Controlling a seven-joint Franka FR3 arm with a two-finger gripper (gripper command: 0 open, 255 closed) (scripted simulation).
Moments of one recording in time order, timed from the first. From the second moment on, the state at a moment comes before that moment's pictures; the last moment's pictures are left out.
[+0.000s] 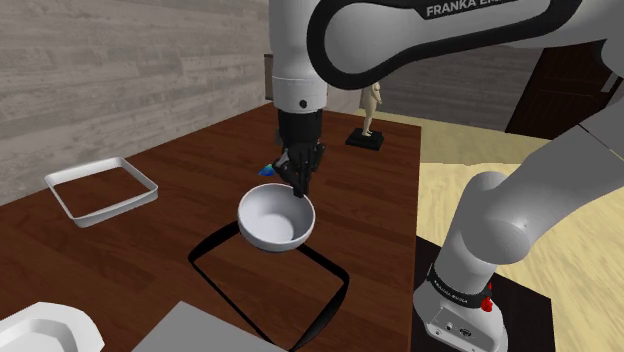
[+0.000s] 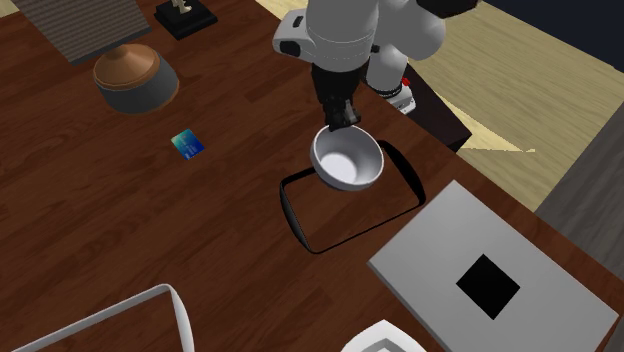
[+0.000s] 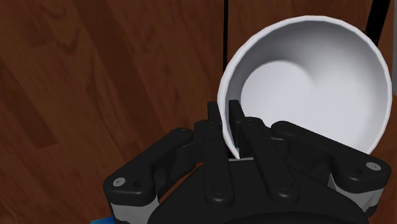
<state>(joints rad) 0.12 -0.52 0.42 -2.31 0.20 1.78 0.42</state>
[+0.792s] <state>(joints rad) 0.13 -0.51 0.43 -2.36 0.20 1.83 0.42</state>
